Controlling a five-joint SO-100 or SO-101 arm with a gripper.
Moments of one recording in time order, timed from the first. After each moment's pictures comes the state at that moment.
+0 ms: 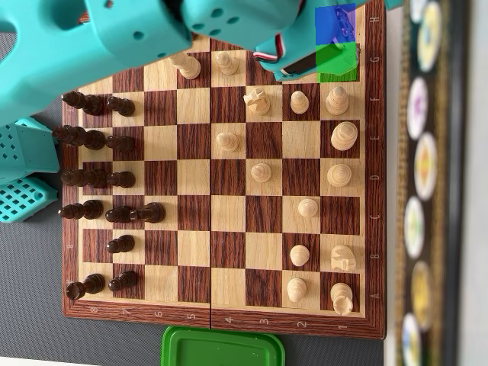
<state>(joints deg) -17.6 54.3 53.4 62.1 91.8</state>
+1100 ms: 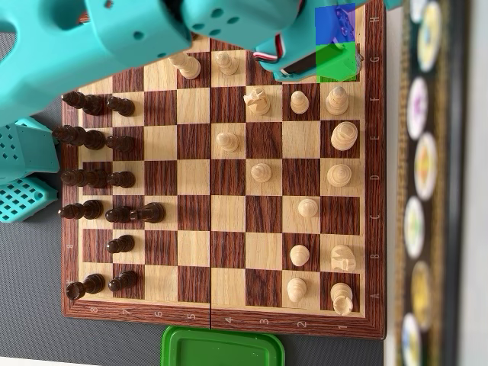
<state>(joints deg) -17.6 54.3 53.4 62.1 91.8</state>
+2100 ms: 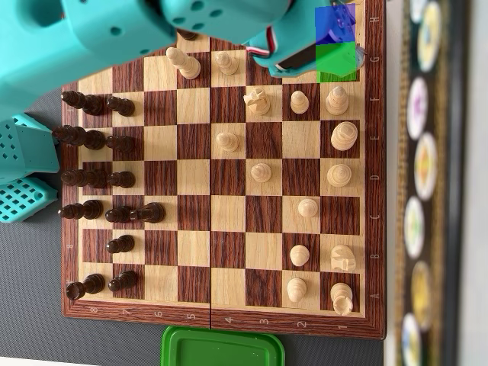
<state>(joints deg) -17.6 58.0 54.4 62.1 91.8</state>
